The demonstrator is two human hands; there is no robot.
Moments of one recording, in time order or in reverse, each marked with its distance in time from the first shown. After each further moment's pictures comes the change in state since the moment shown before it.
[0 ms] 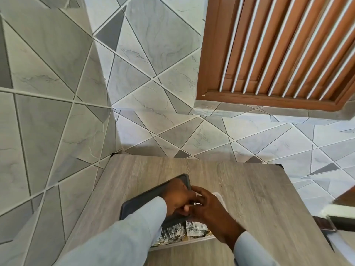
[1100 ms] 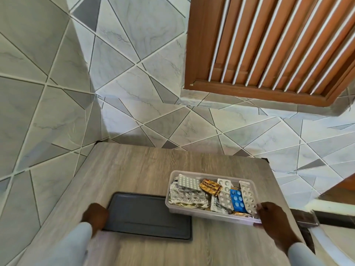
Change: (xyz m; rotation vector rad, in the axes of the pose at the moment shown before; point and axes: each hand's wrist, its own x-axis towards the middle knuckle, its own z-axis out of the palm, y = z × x) left_hand 0.034 -0.204 -0.064 0.150 0.551 -0.502; right_hand -0.044 0.066 -0.229 -0.398 0.720 0.189
